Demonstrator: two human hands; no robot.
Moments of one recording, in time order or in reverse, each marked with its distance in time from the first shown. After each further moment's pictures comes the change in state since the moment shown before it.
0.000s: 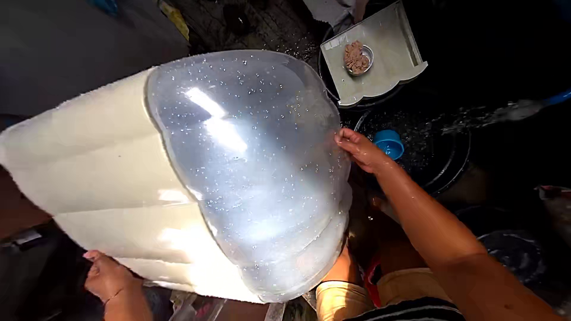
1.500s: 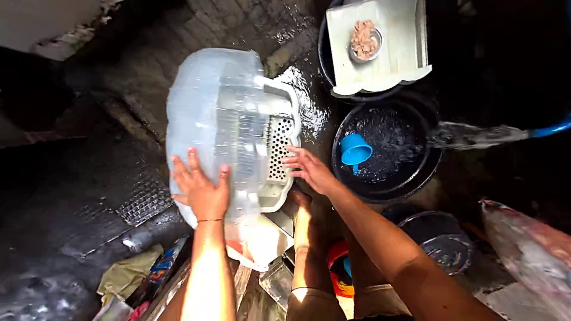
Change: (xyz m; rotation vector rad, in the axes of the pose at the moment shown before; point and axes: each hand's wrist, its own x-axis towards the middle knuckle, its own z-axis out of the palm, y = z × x) left_hand -0.125 0.026 0.236 0.313 -0.394 0.489; right_hand 0.021 0.102 0.050 0.089 -0.112 0.153
